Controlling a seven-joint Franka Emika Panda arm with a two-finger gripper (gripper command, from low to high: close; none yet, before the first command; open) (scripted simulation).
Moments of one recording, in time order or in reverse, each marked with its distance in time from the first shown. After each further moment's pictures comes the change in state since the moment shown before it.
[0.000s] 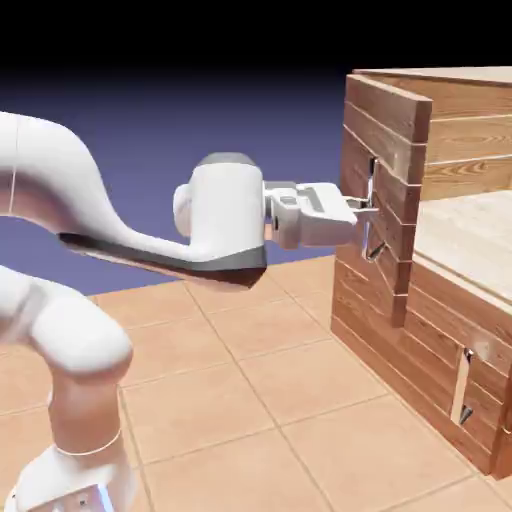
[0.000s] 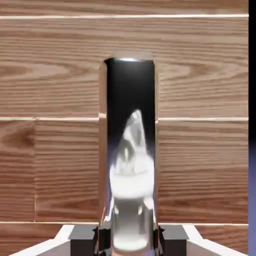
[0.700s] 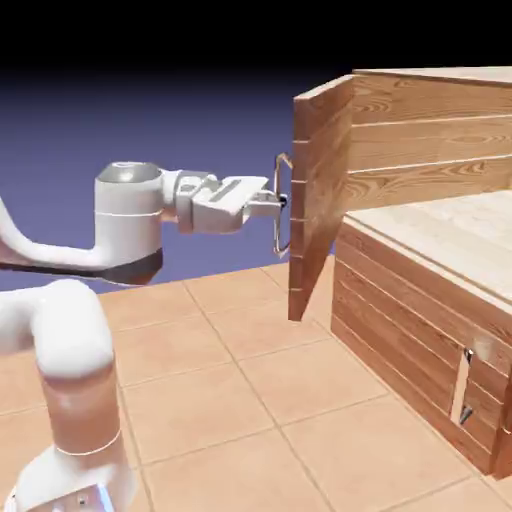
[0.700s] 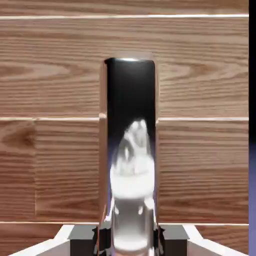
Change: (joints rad) arm -0.187 -0.457 0.581 -0.328 0.886 -0.252 -0.424
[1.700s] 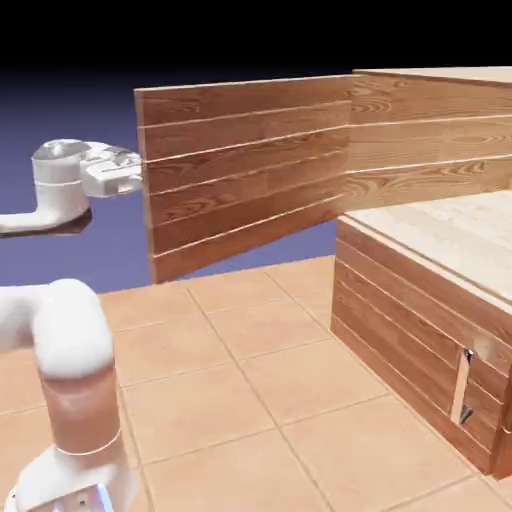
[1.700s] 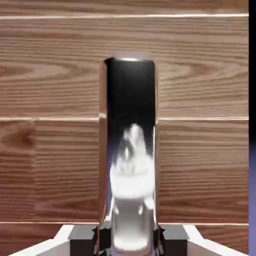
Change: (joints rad) arm -0.121 0.167 1.011 0.559 0.982 -0.984 -0.098
